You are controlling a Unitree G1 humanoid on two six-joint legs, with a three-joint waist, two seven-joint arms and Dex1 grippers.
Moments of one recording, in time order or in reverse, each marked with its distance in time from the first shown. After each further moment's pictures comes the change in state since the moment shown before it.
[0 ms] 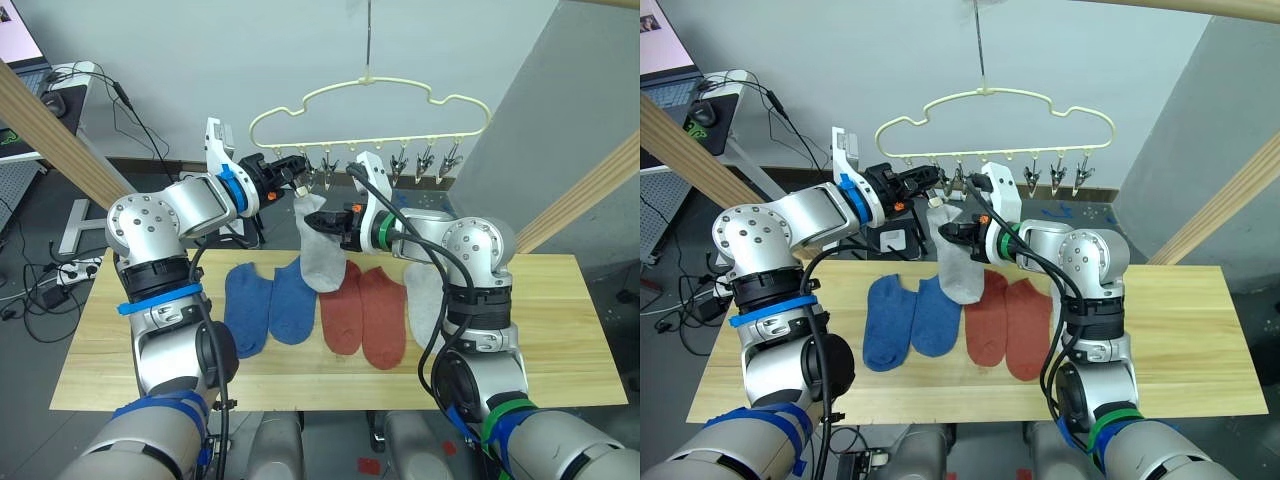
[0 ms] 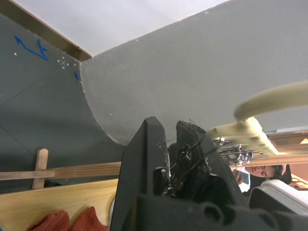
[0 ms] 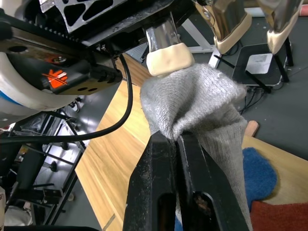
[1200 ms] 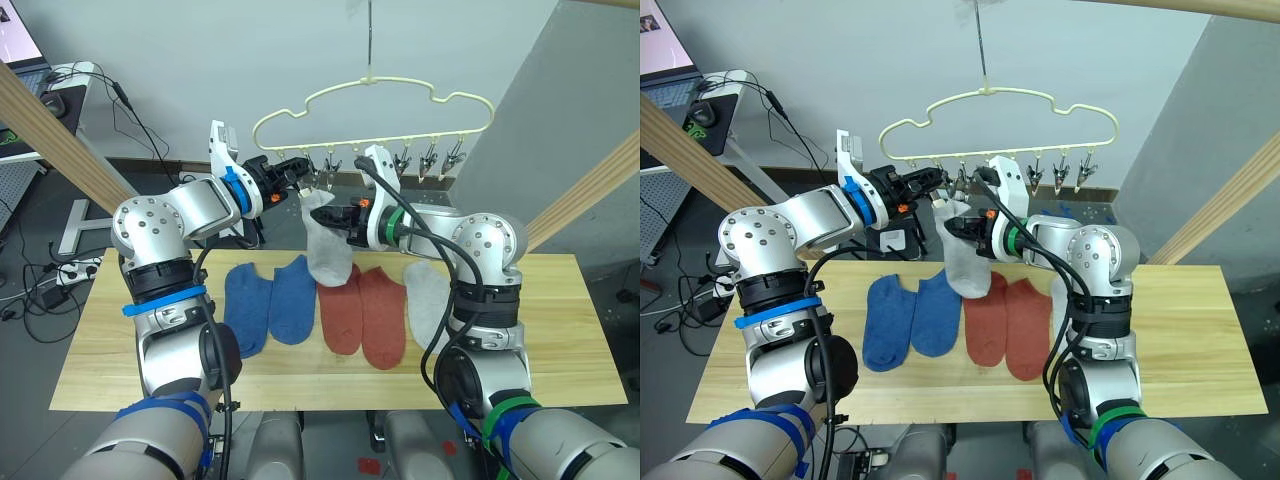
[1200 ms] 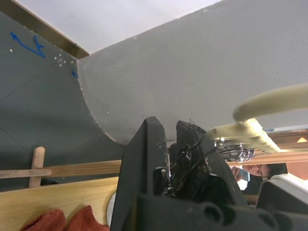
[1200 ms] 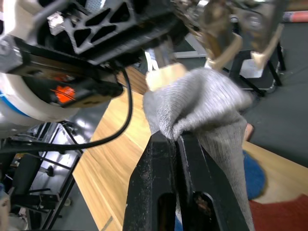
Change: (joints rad) left arm 0.005 -0.016 0.000 -0.003 0.000 -0.005 0.002; right arm -0.033 0.007 -0.035 -0.008 0.012 0.021 -0.022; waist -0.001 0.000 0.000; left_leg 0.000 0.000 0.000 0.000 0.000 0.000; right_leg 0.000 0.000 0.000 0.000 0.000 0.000
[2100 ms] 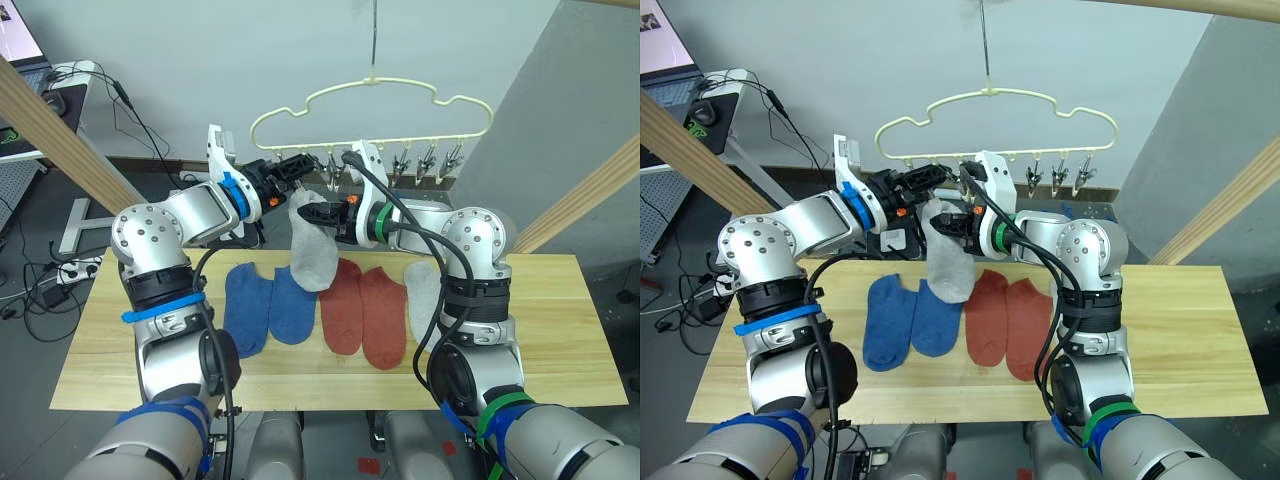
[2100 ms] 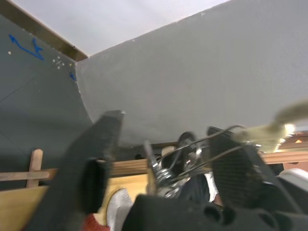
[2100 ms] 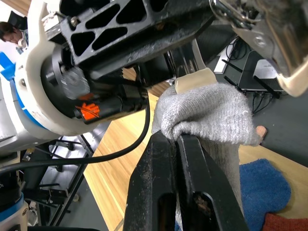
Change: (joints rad) left arm 0.040 0.004 -0.004 -0.032 -0.029 -0.007 -0.007; right arm -0.019 0.028 0.005 0.024 0.000 -0.007 -0.001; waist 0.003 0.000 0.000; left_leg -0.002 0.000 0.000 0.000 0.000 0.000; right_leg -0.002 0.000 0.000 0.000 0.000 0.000
